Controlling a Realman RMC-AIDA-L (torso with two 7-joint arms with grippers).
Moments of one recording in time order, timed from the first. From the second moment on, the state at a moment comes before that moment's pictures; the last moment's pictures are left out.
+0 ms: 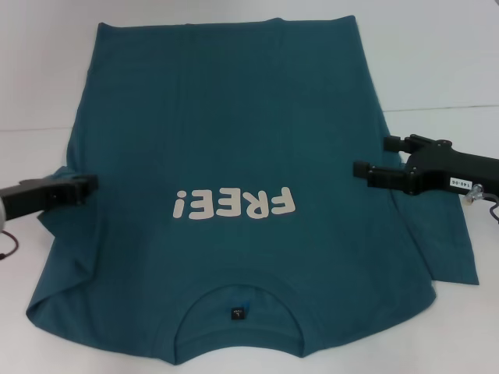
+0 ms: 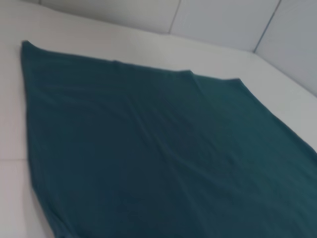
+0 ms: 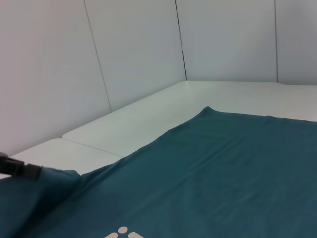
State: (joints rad) left arm -0.51 -2.16 0.76 0.94 2.17 1.03 -2.04; right arm 0.54 2.09 -0.60 -0.74 -1.96 -1.29 1.47
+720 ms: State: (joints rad) left arm -0.56 -2.17 0.91 0.84 2.13 0.95 -1.99; right arm 0.54 2.08 -0.60 -0.73 -1.96 -1.27 1.46
